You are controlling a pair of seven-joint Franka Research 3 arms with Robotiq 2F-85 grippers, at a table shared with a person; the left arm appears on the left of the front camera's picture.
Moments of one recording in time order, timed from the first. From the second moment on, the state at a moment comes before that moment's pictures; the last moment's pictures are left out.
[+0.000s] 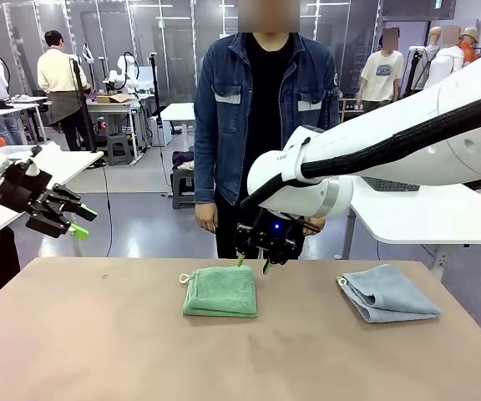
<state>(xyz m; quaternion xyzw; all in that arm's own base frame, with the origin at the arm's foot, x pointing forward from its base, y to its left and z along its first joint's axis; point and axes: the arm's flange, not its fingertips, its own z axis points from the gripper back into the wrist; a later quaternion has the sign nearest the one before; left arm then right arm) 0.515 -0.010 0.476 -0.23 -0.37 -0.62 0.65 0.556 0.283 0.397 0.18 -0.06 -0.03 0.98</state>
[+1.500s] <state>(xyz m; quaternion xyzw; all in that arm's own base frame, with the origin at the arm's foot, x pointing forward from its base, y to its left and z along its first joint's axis) 0.515 -0.010 0.476 -0.23 -0.37 -0.62 0.65 0.573 0.281 0.370 0.18 -0.09 -0.05 0.98</state>
